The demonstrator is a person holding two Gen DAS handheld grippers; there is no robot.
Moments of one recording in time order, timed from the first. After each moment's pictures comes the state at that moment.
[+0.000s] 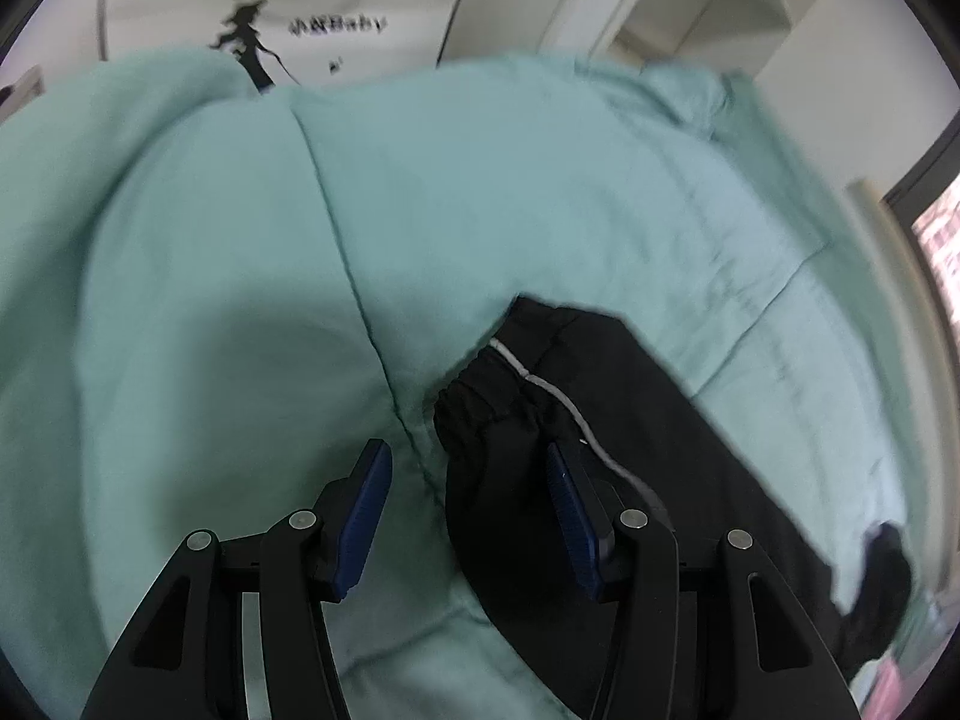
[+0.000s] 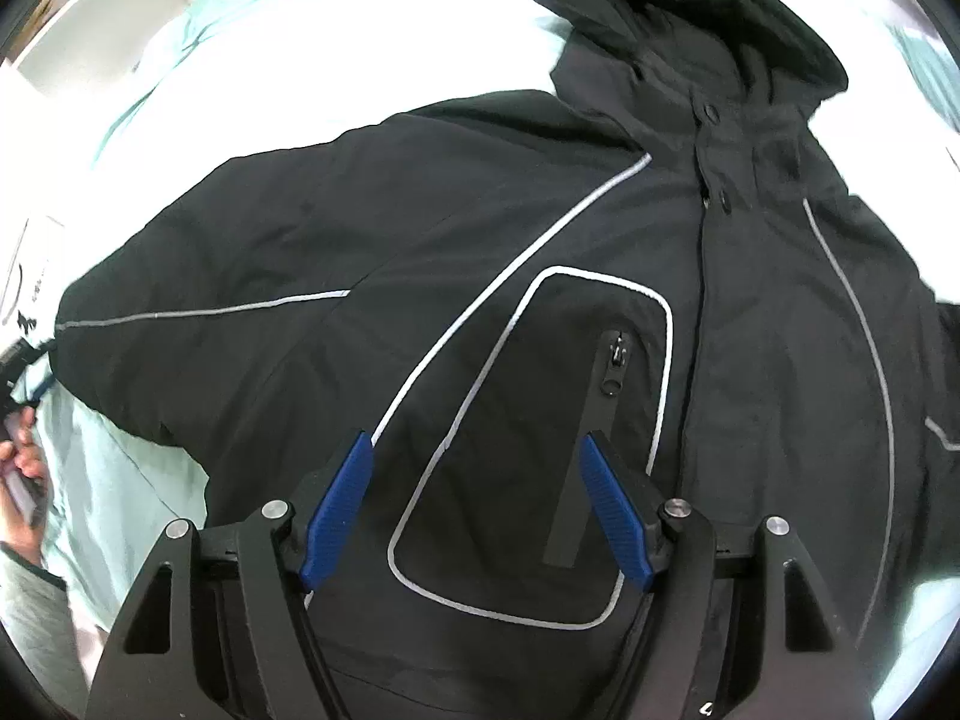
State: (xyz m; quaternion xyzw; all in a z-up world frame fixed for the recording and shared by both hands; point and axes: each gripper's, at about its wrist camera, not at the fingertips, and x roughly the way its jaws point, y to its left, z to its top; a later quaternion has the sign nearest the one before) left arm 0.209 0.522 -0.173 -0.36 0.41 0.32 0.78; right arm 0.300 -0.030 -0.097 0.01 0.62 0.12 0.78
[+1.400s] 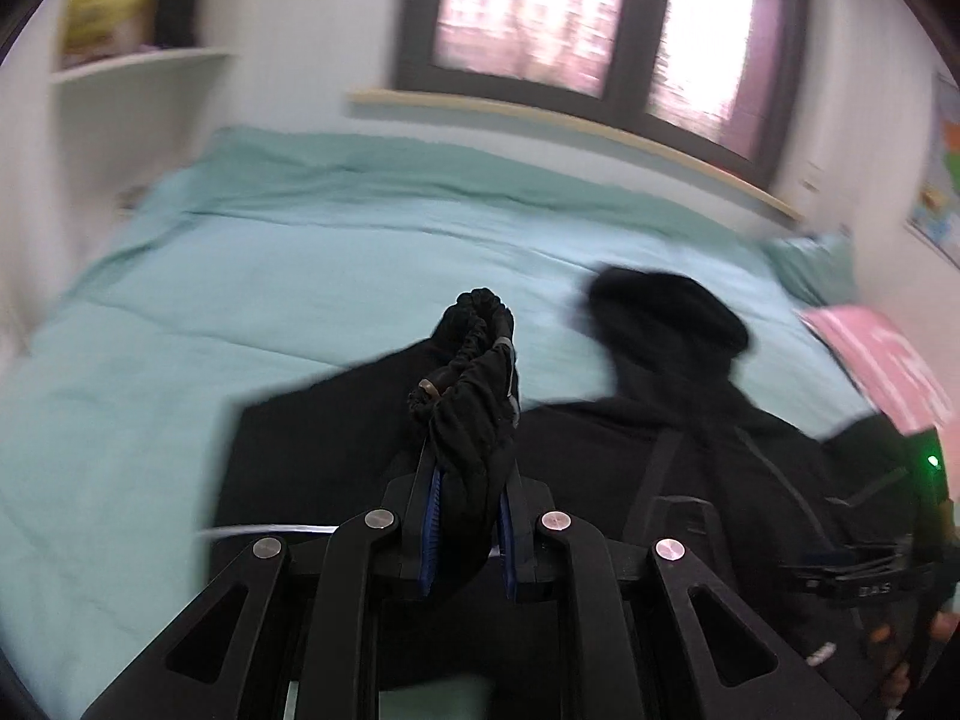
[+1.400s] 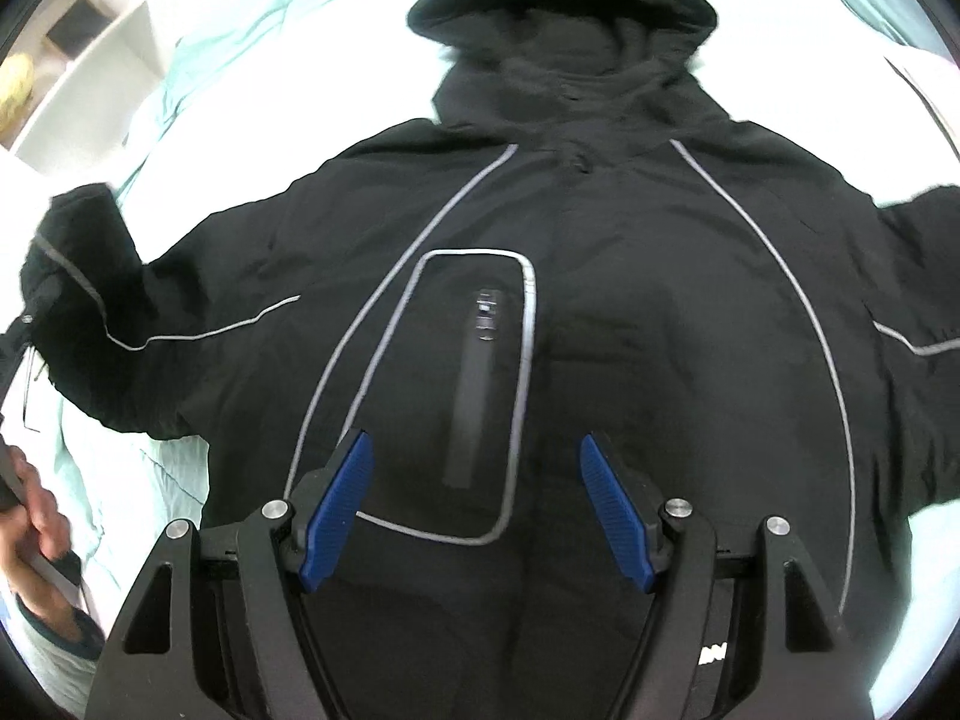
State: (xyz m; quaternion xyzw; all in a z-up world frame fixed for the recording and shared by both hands) left arm 0.263 0.151 -0.044 -0.07 0.35 -0.05 0.93; right arm 0.264 -0.117 -0.070 0.09 0.60 0.10 0.79
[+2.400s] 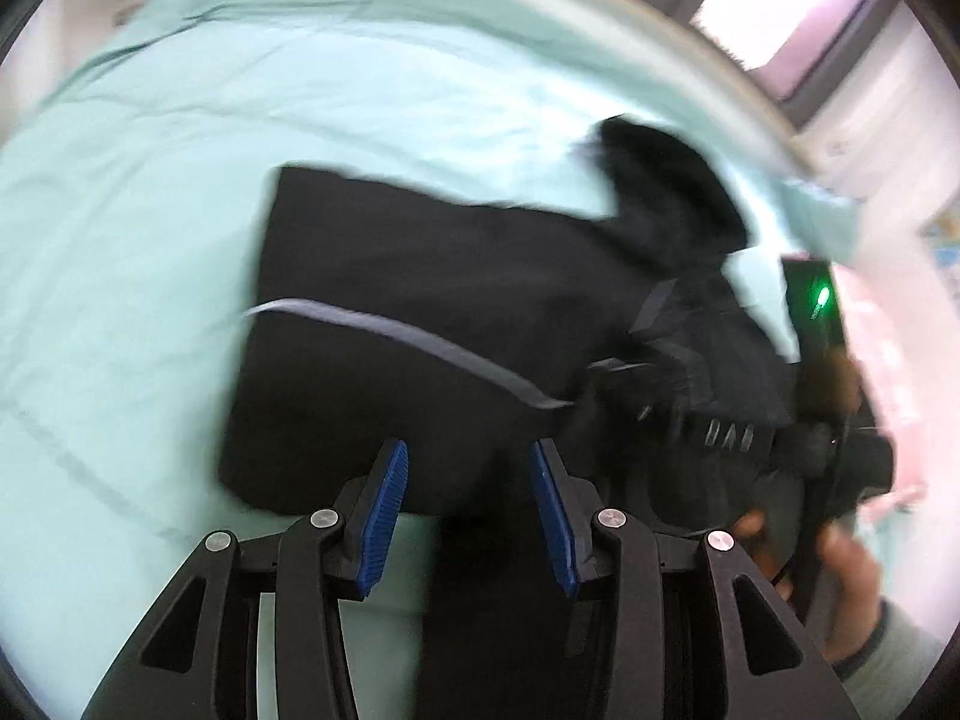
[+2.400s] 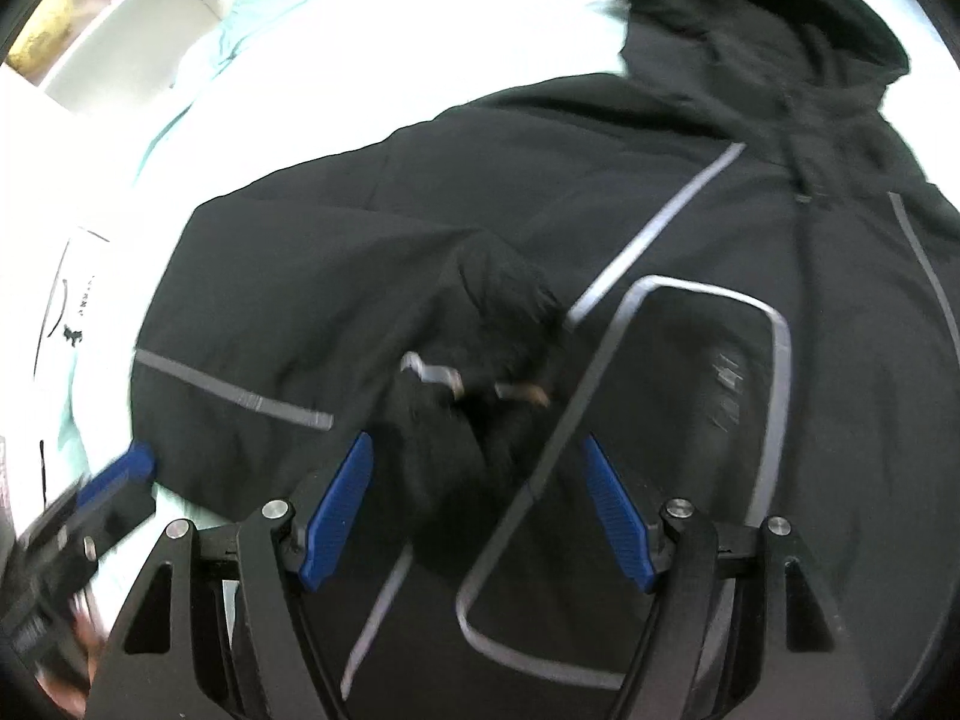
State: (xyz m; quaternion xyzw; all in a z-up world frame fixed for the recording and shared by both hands) left arm 0.222 0.206 -0.109 -0.16 0.52 -0.04 0.84; right arm 0.306 -0.008 -0.139 0.06 0.61 0.18 0.77
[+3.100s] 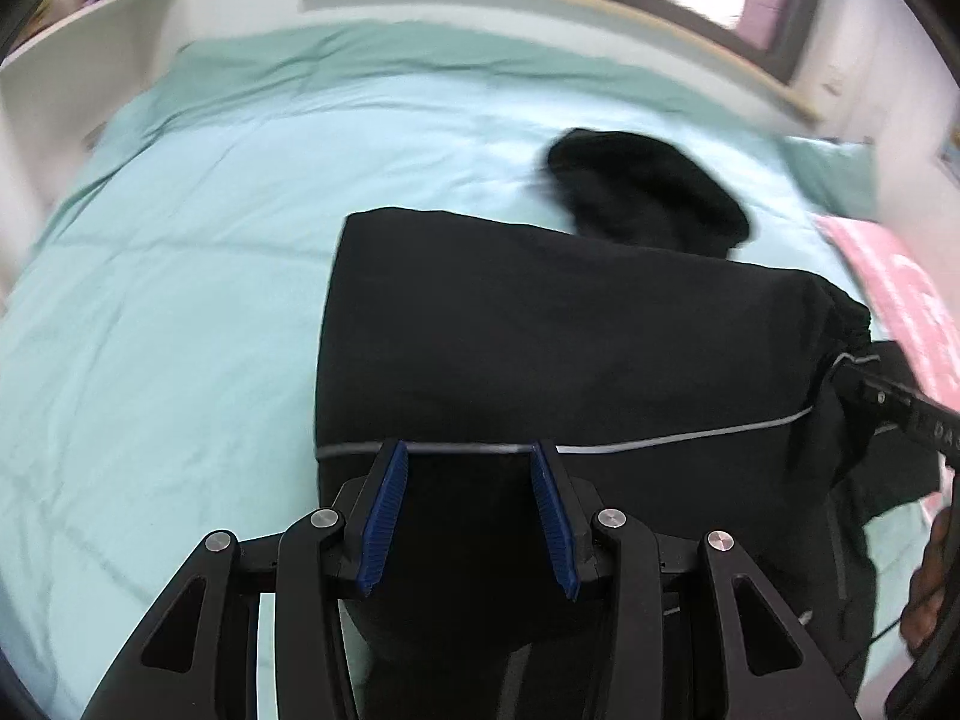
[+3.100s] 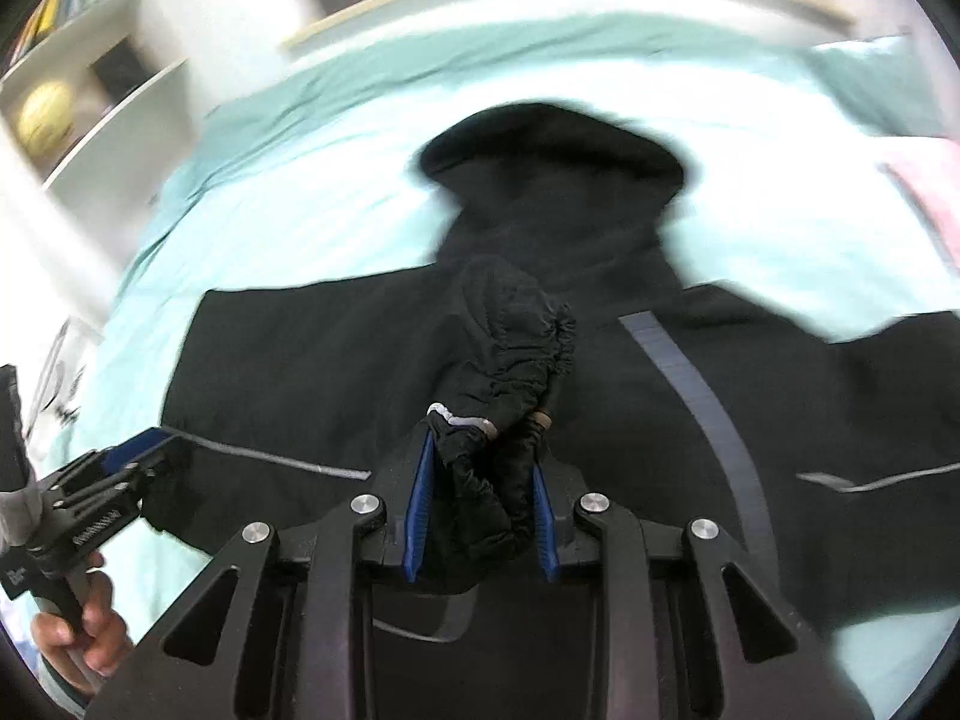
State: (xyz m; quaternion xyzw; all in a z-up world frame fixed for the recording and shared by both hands) left arm 0.269 0.110 -0.058 -0.05 0.48 -0.04 0.87; right arm 0.287 -0.162 -0.018 0.06 0.49 0.10 0.86
